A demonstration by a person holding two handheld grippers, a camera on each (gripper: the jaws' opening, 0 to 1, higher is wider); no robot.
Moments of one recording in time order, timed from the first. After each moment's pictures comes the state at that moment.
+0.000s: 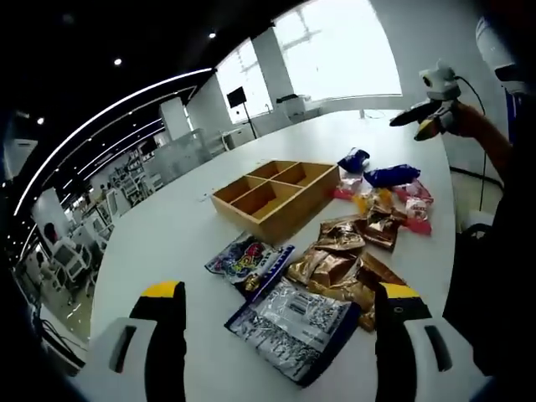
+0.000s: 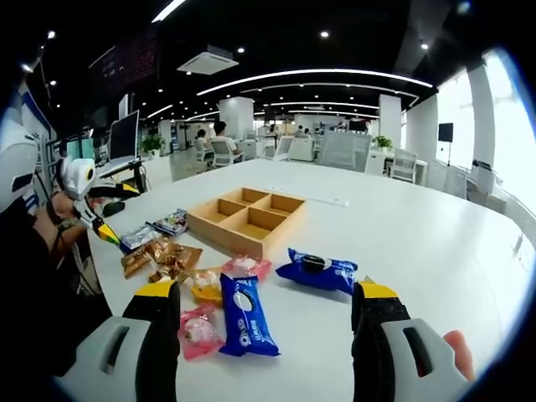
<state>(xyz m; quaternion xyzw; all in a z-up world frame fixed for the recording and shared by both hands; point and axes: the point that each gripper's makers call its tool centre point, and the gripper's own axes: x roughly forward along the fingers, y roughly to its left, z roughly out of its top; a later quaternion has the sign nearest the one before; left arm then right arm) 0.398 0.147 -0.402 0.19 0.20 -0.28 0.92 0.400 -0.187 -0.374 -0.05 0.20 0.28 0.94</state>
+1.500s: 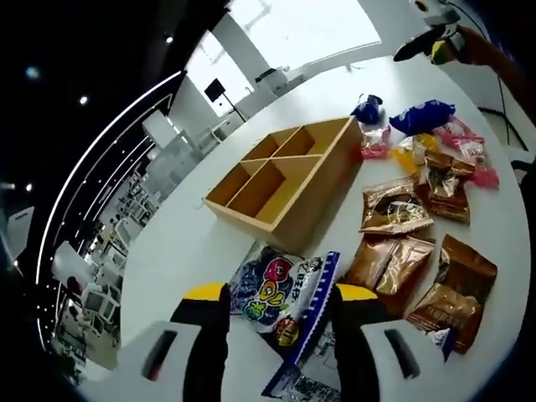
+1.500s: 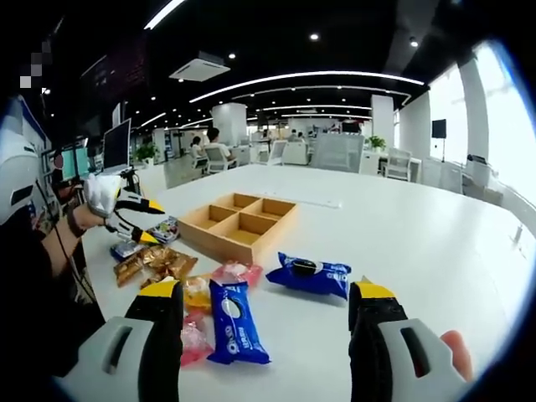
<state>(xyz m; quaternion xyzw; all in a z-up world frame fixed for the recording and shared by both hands) 0.474 0.130 -0.441 0.34 0.21 -0.27 0.88 0.413 -0.194 -0.374 -0.03 0.19 0.26 0.94</state>
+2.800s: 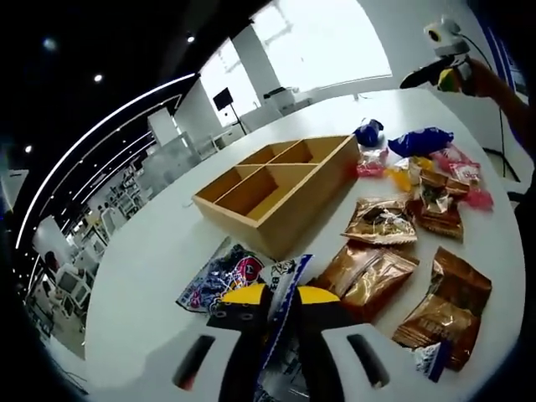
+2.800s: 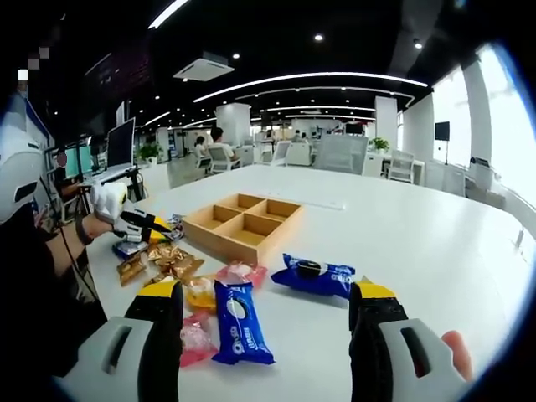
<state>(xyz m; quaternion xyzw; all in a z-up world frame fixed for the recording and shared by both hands) 0.471 0.119 -0.455 0.26 0.19 -0.30 0.90 0.410 -0.191 -0.373 -0.04 0.19 0.27 0.94</state>
